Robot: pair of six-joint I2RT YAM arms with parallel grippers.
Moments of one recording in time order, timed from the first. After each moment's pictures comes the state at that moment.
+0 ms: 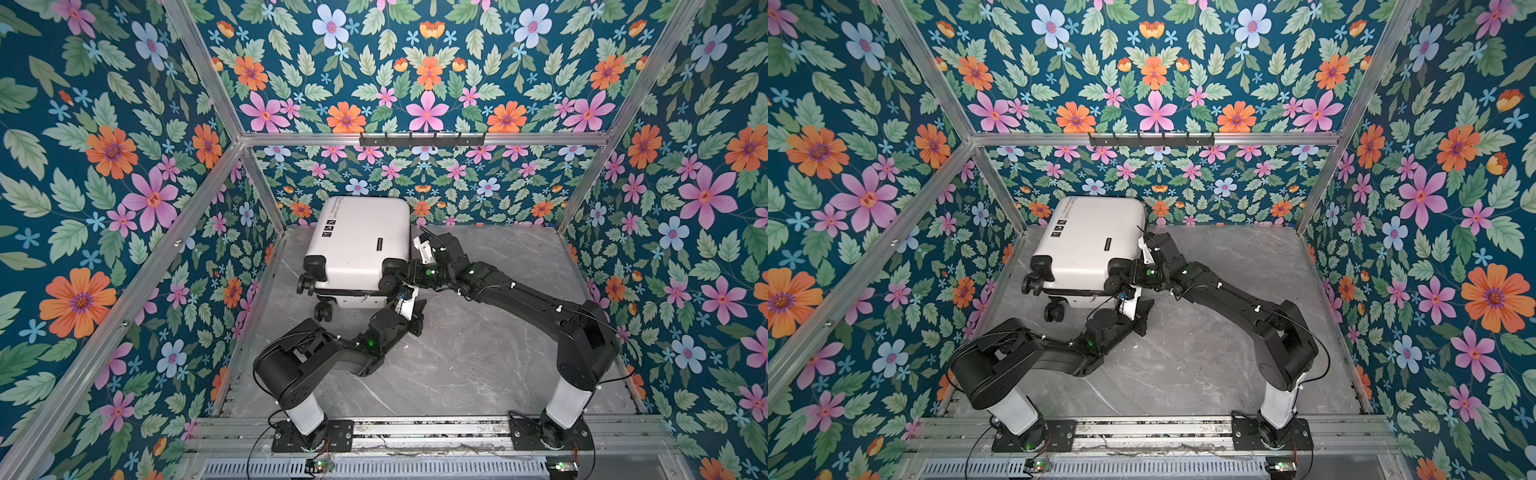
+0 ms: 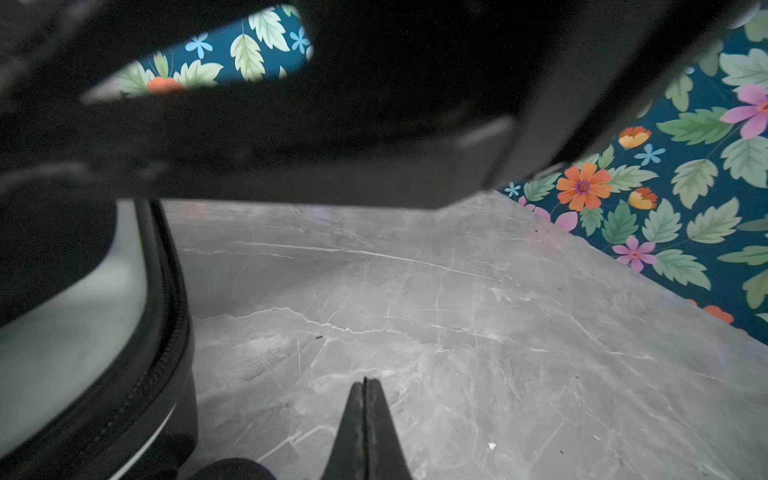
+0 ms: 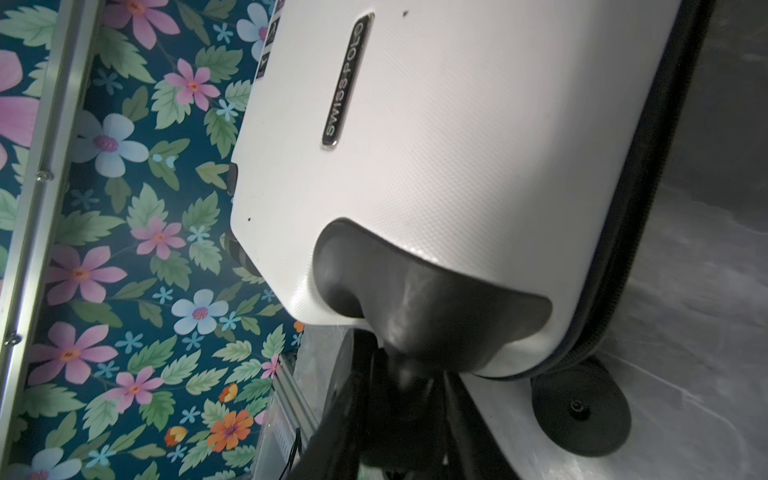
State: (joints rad) left arm -0.82 1.66 0.46 1.08 -0.08 -0.21; right arm 0.70 1.77 1.44 -0.24 -0.38 0.77
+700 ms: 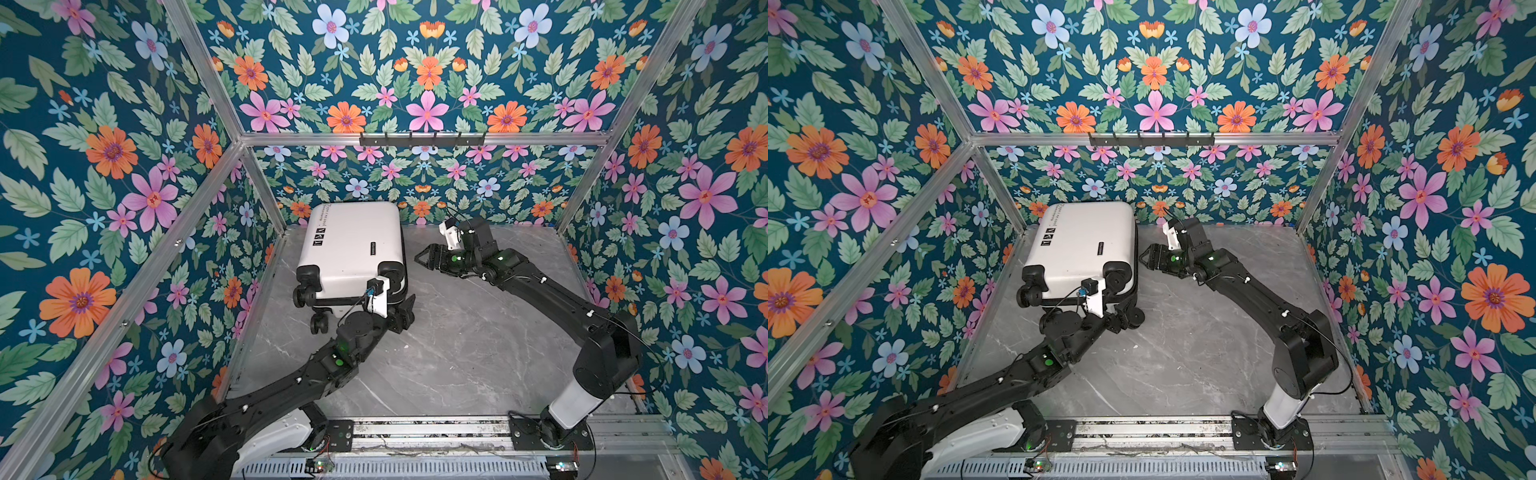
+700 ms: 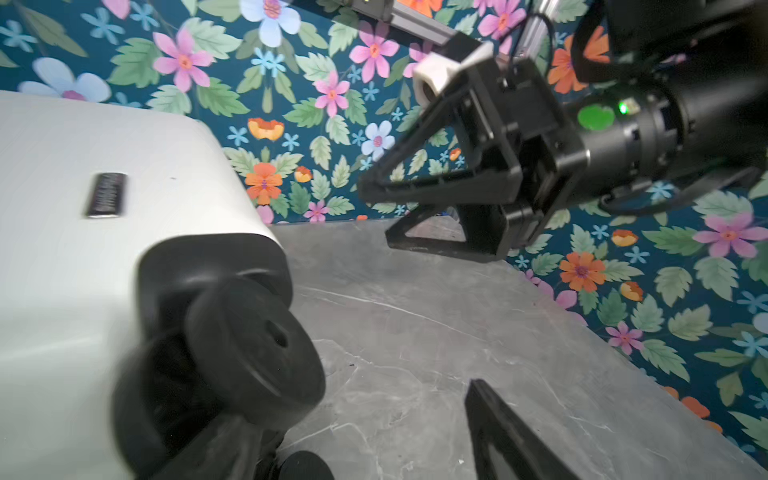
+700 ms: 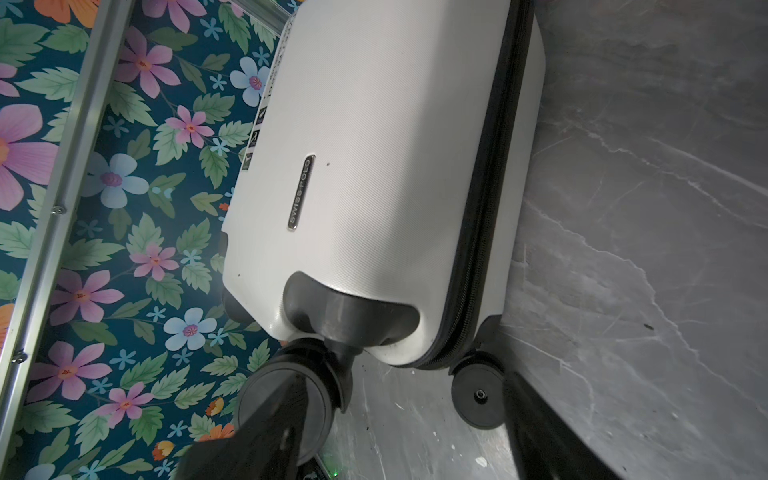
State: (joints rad) left arm -0.84 0.96 0.49 0.38 -0.31 -0.29; right arm 0.55 1.68 1.46 -0.39 -0.39 0.68
